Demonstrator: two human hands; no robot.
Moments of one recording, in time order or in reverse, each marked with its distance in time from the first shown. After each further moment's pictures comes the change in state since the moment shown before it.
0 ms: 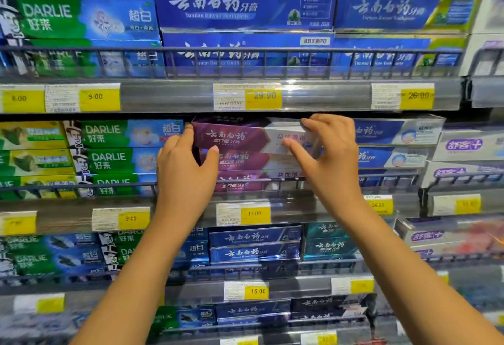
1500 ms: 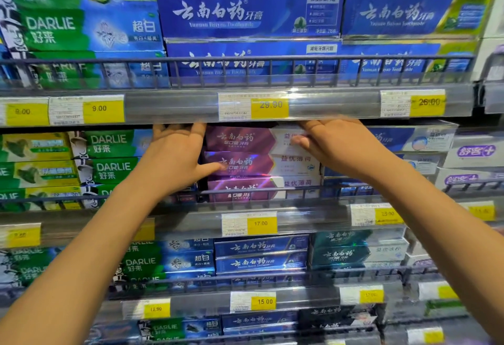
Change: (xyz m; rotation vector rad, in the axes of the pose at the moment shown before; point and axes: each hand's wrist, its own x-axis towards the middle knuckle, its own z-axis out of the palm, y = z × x) left_hand 0.057 -0.003 -0.027 0.806 -0.397 0.376; right_hand 0.057 0.027 -0.011 -0.340 -0.532 -0.437
